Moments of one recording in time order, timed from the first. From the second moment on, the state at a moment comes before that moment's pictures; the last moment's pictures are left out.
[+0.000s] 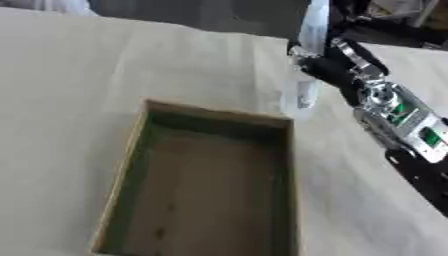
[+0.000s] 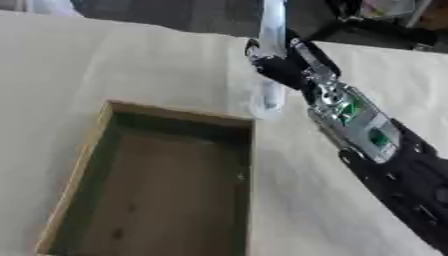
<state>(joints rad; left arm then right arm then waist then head) -0.11 0.24 0.22 -1.98 0.18 -0.12 0.33 -0.42 -0.86 0.06 -1.82 -0.39 0.41 -0.29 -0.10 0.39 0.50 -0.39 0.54</state>
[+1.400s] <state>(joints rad) -0.11 0.24 0.23 -1.98 0.18 -0.12 0.33 -0.45 -0.79 0.09 -1.69 -0.40 0.44 -0.42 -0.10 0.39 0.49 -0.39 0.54</state>
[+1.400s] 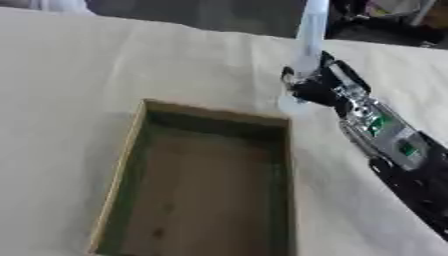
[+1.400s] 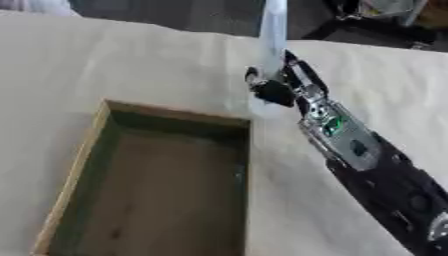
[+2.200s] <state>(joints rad) -0.11 0.24 0.23 -1.98 0.18 -0.12 0.33 -0.43 -0.79 0.08 -1.80 -0.53 0.41 -0.54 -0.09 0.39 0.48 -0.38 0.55</state>
